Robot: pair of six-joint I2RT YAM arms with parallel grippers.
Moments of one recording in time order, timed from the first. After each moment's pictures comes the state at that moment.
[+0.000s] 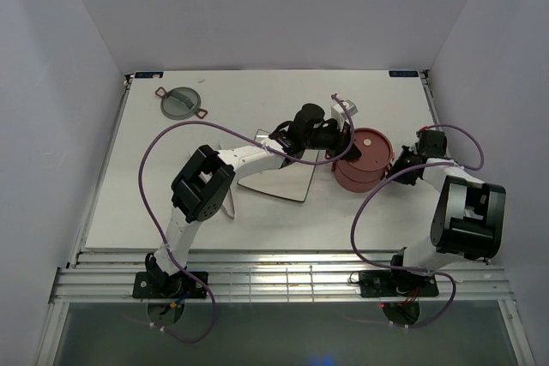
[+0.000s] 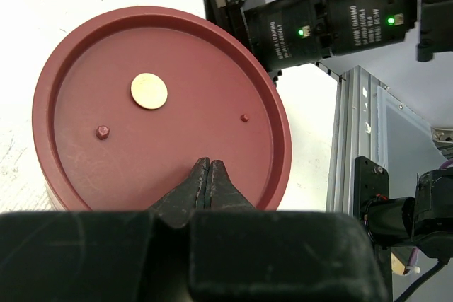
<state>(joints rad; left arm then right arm) -0.85 2.16 1.61 0.26 0.56 -0.34 -0.20 1.49 0.75 -0.24 -0.21 0.31</state>
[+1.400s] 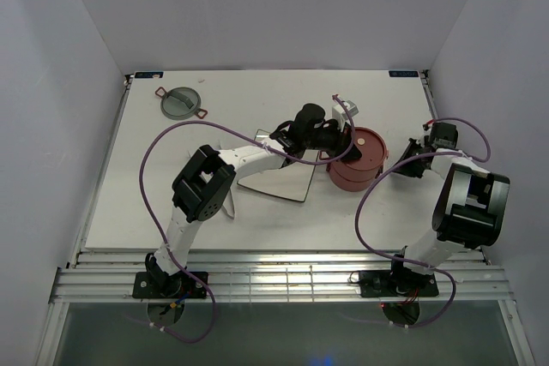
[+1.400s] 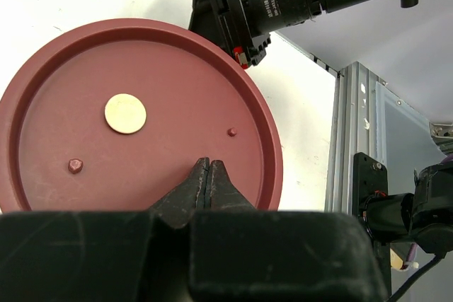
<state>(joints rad) -0.85 2.17 1.62 0.26 0.58 -0.34 -0.26 1.61 0.87 -0.28 -0.35 0.23</state>
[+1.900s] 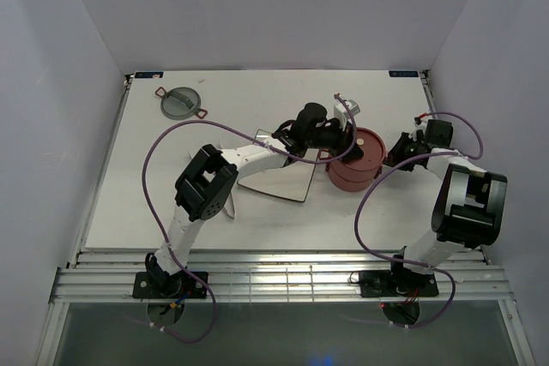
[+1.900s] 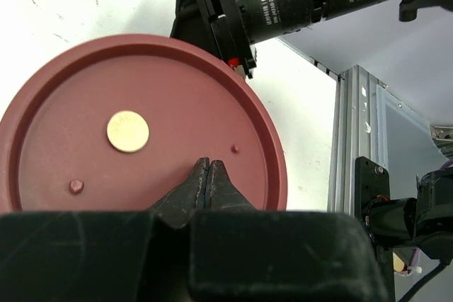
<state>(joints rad) -0.86 2.19 1.65 0.26 0.58 -0.34 -0.24 1.61 0.88 -0.23 -0.47 0.25</state>
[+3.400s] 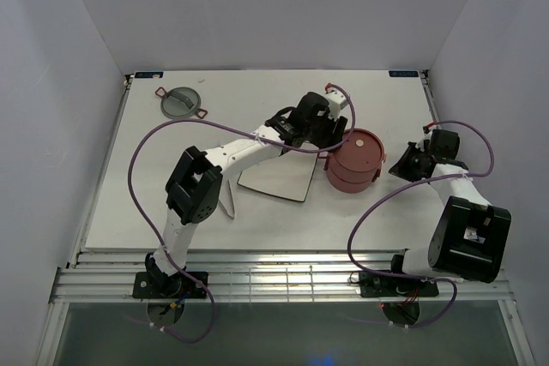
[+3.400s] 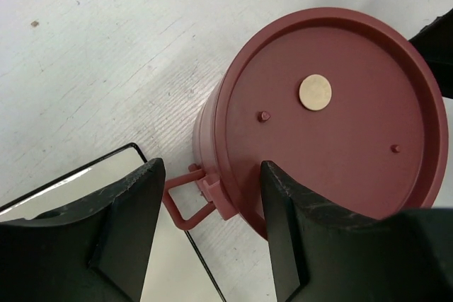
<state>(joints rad) -0.85 2.10 1.78 -0.24 0.09 -0.16 -0.26 1.39 0.76 -0.29 -0.36 0.25</state>
